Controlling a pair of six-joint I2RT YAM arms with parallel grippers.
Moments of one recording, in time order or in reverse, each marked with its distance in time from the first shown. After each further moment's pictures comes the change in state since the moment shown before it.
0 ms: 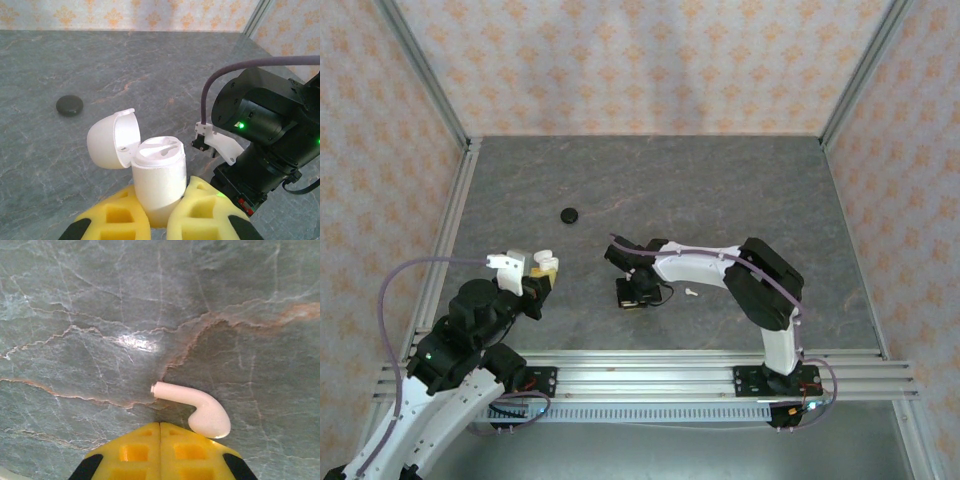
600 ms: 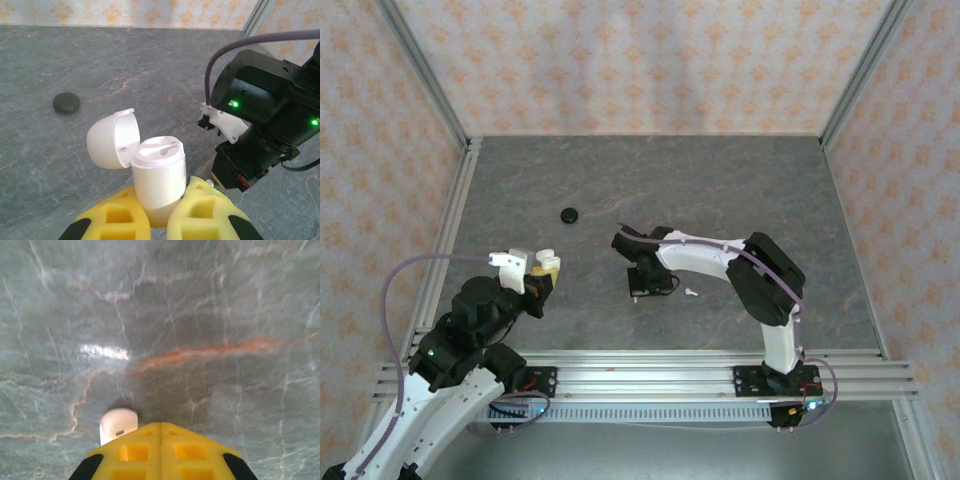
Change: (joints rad) left arm 0.000 0.021 0.000 0.007 0.008 -0.012; right arm -0.064 0.018 0.077 -0.151 0.149 -0.059
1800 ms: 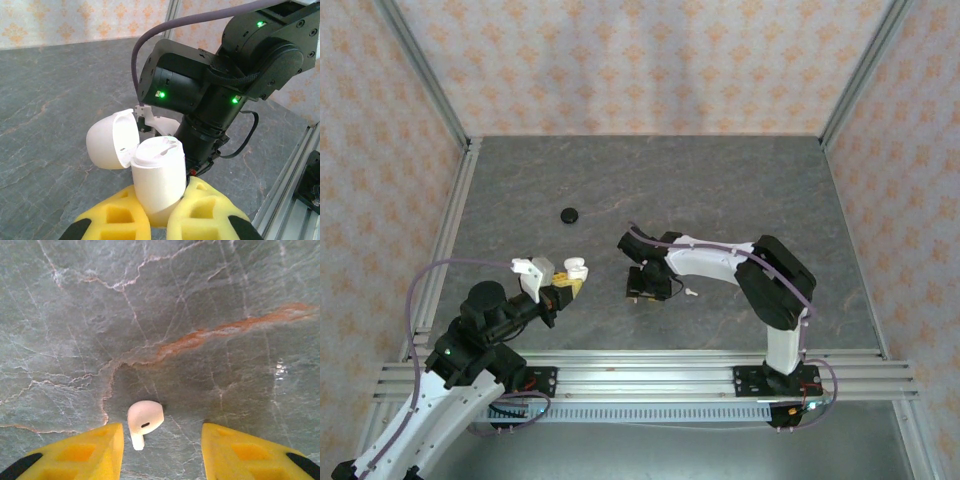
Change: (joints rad) left arm 0.000 -0.053 -0.163 0.240 0.311 0.102; right arm -0.012 -0.072 -0.126 0.164 -0.112 0.189
